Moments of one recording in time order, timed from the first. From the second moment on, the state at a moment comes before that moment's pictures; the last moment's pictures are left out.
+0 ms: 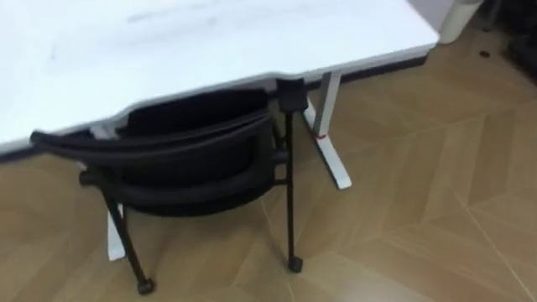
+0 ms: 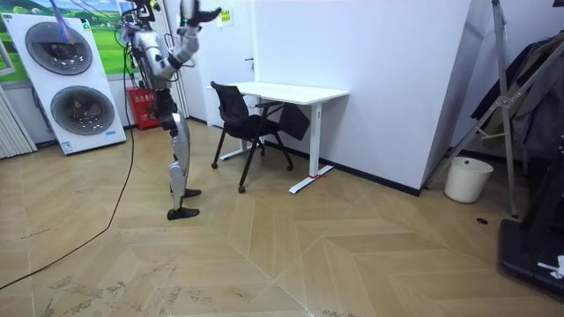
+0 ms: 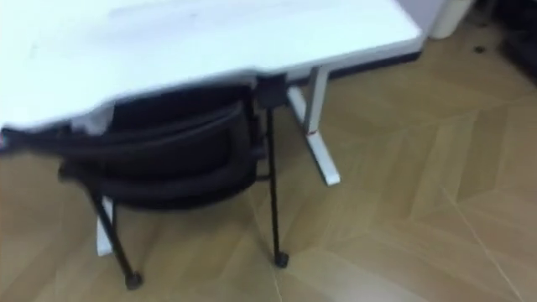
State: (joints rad) left arm 0.01 0.69 0.65 -0.14 0.67 -0.29 0.81; right arm -0.07 -0.79 -0.70 -0.11 -0.23 -0.29 -0.70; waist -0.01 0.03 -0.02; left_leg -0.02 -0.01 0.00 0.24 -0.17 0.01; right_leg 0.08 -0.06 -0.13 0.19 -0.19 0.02
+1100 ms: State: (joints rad) left arm 0.37 0.14 0.20 1.28 -0.38 0.03 0.28; right arm 0.21 -0.20 -0.25 1.31 0.38 0.02 -0.35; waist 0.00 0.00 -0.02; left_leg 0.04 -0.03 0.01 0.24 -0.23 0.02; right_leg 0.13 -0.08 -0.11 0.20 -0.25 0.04
